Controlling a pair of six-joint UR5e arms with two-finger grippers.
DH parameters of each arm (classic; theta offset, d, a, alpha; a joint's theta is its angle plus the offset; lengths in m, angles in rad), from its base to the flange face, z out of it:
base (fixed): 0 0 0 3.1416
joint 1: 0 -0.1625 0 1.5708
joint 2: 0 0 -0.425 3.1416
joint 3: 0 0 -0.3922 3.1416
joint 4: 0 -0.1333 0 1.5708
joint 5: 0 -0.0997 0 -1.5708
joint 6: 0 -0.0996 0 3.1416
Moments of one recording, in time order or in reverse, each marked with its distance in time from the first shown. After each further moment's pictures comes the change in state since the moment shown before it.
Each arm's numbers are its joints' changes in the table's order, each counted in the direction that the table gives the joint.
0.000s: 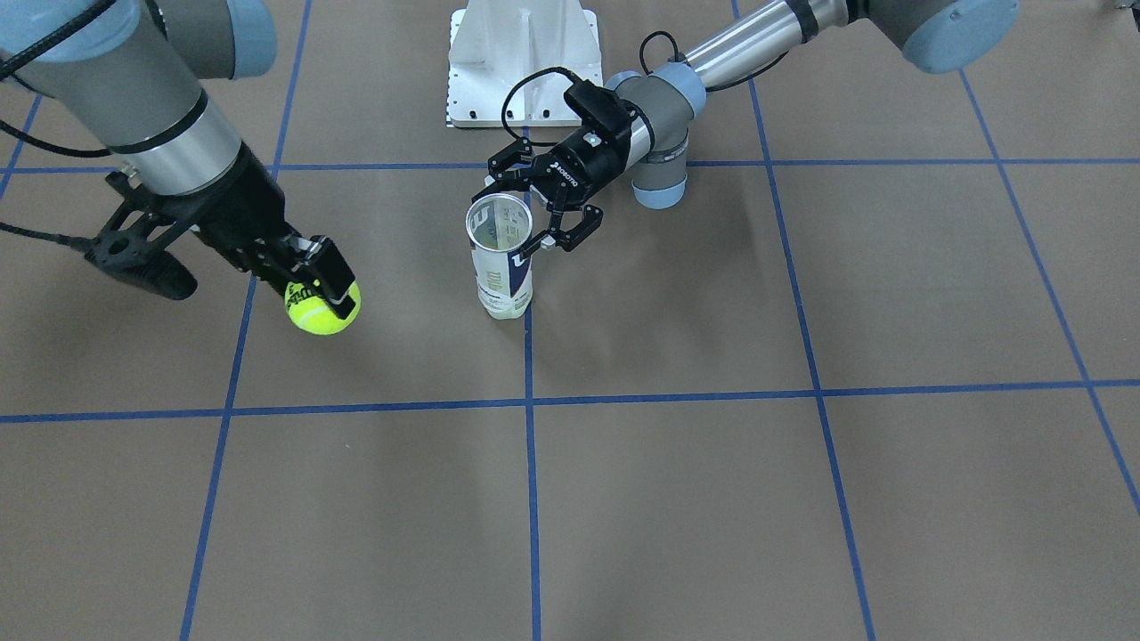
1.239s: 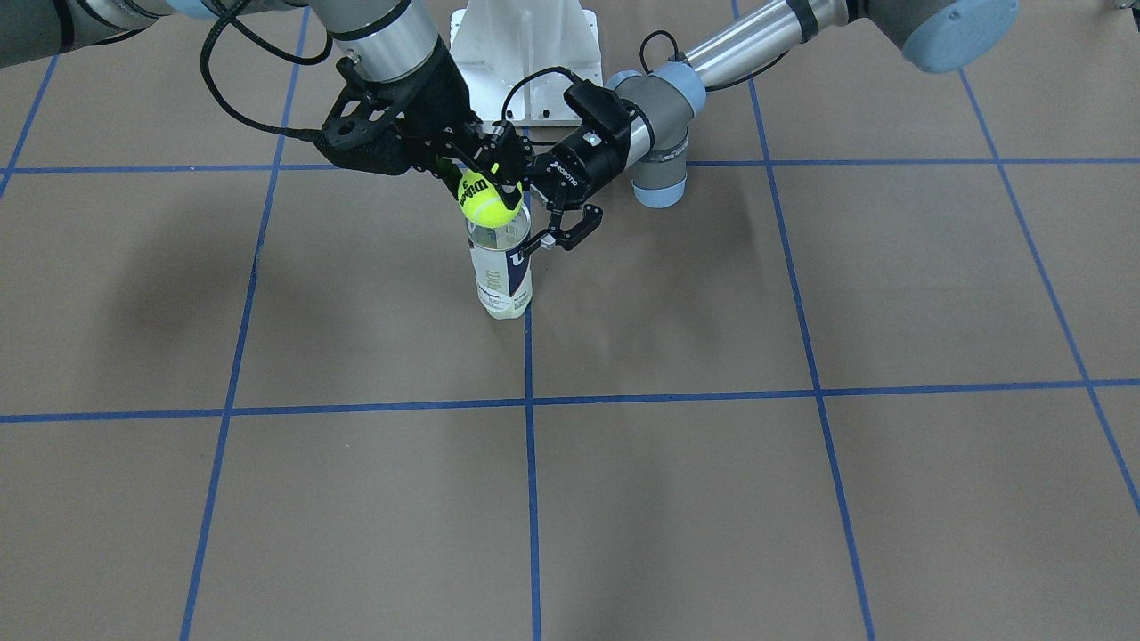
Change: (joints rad) left arm -0.004 -0.003 0.000 0.001 0.001 0.000; right arm 0.232 -0.111 0.049 0.012 0.128 -0.193
